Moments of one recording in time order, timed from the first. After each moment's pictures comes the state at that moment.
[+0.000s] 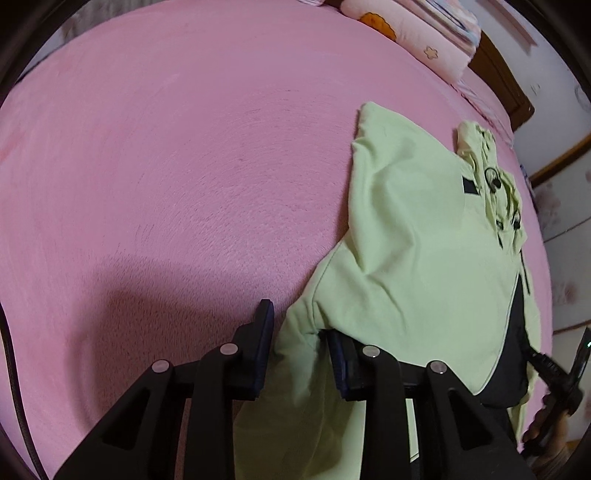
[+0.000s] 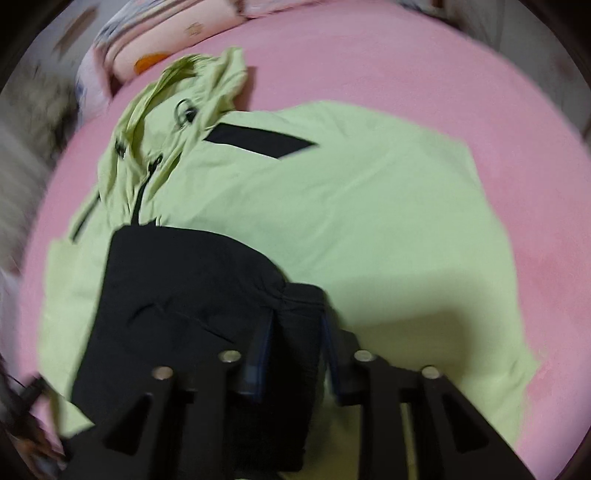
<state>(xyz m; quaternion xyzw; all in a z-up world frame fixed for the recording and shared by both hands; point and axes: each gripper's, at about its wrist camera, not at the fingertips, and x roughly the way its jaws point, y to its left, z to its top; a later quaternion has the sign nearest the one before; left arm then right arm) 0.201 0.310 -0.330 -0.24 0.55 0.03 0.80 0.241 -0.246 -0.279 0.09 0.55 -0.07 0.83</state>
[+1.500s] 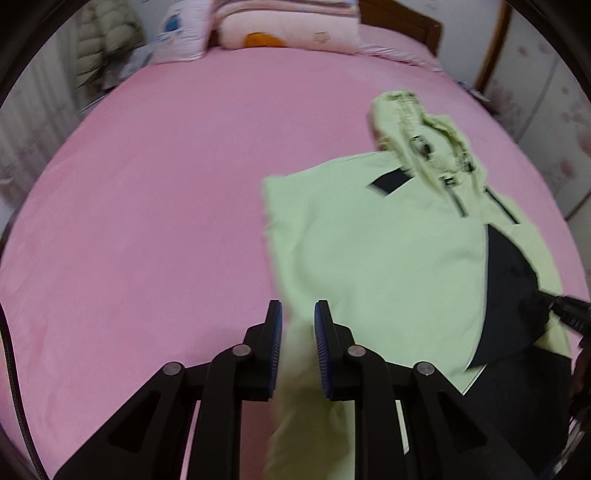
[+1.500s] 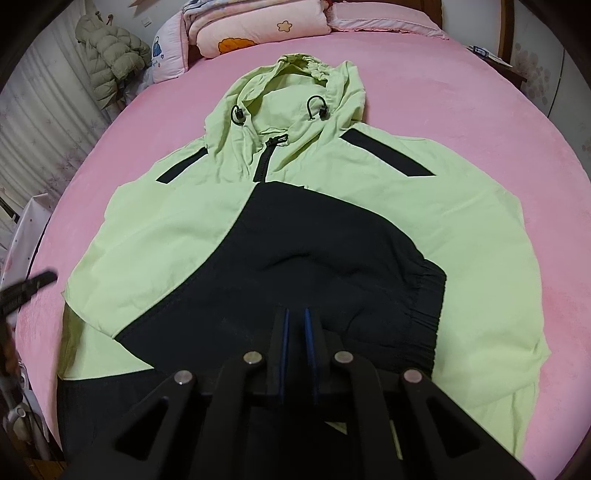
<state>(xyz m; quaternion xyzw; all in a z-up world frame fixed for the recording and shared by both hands) 0.256 0.239 -0.245 -0.01 0.52 -0.09 0.85 0.209 -0.169 -0.248 0.06 0.54 0.04 0.84</state>
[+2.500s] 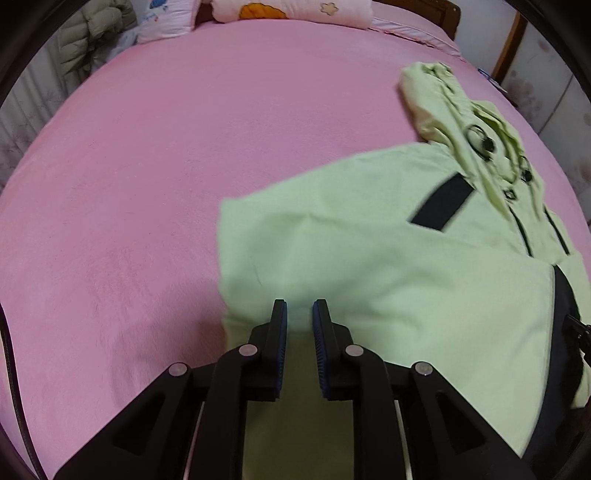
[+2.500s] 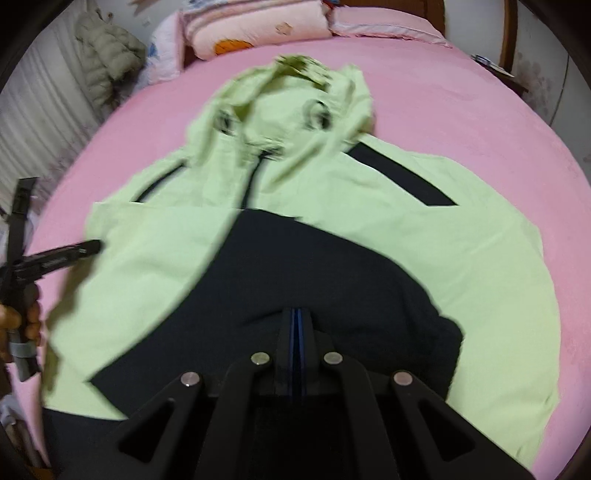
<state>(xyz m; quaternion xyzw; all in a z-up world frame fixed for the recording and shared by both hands) 0.373 0.190 -0.330 0.00 0.55 -0.05 0.83 0.260 -0.182 -0.283 0.04 0.54 0.00 0.84</state>
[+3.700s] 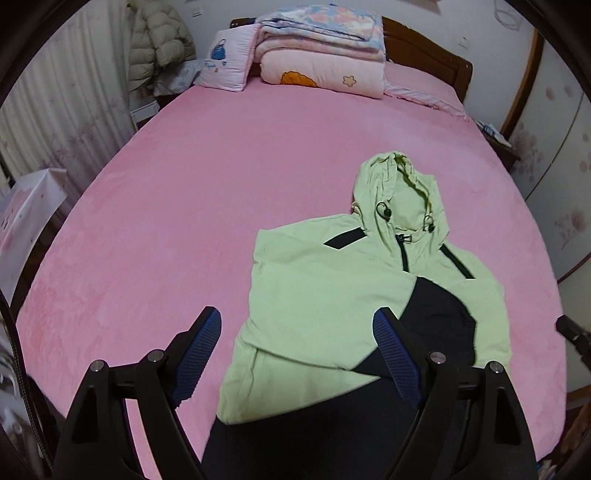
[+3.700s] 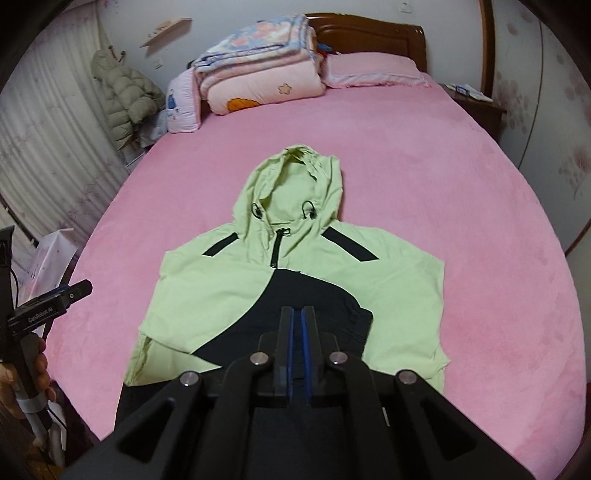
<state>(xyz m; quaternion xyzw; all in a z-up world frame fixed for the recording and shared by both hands) 0.193 0.156 -0.072 -0.06 0.49 0.02 0.87 0.162 -0.199 -0.060 0.06 0.48 0.04 0.87</state>
